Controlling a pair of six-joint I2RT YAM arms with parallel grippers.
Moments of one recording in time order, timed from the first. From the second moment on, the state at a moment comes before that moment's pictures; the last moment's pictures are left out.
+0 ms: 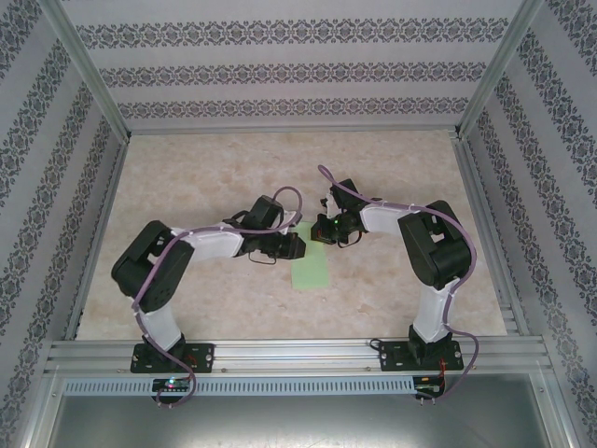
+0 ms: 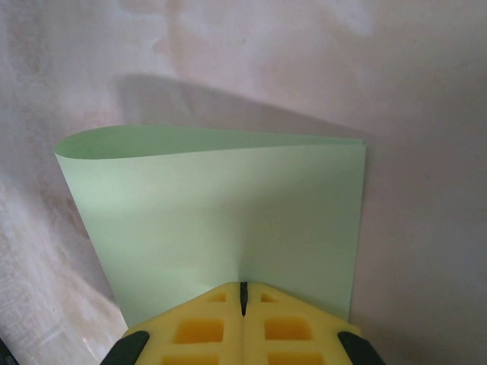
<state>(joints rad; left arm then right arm) -0.60 1.79 0.94 -0.07 0.57 -0.53 0.43 1.91 1.05 -0.28 -0.52 0.57</state>
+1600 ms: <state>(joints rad) -0.64 1.85 0.94 -0.07 0.47 -0.52 0.54 1.57 0.70 -0.34 -0.46 0.59</state>
